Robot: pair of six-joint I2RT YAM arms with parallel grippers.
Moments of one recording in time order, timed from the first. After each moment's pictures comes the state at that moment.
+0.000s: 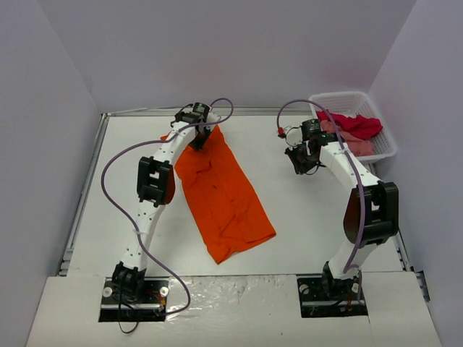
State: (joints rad) left arm -0.33 2.60 2.48 -0.95 -0.06 0.24; right arm 0.17 1.71 1.34 -0.74 -0.13 -0.42
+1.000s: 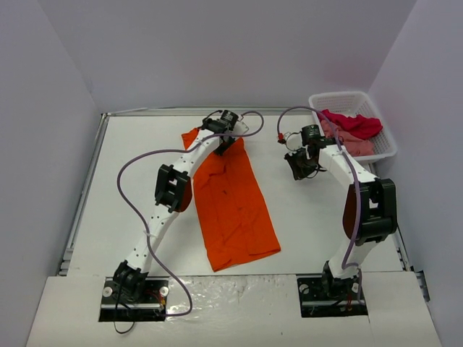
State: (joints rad) left arm -0.51 2.73 2.70 -1.03 -0.16 0.37; right arm 0.16 1.73 1.27 -0.70 -0.18 -0.42
